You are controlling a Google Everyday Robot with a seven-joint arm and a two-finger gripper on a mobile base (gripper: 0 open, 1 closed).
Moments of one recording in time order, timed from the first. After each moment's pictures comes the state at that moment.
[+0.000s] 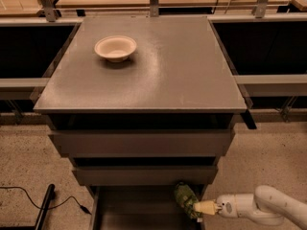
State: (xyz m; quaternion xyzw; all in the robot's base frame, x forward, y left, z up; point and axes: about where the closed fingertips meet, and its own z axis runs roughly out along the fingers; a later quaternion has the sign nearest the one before) arm 0.433 -0.188 0.366 -0.14 0.84 0.50 0.17
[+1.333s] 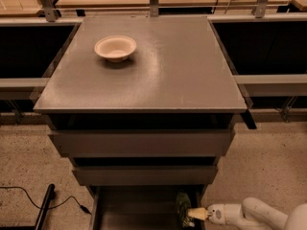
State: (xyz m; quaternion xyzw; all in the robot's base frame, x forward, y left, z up) arm 0.441 -0.170 0.259 -0.08 0.83 0.54 0.16
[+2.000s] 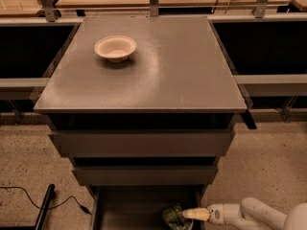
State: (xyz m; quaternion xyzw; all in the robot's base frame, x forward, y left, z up) arm 0.440 -0.165 0.258 -0.08 0.82 0.54 0.15
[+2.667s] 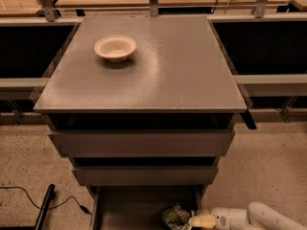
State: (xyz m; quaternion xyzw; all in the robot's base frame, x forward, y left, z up) arm 0.411 -0.158 0.309 -0.12 0.80 0.56 0.19
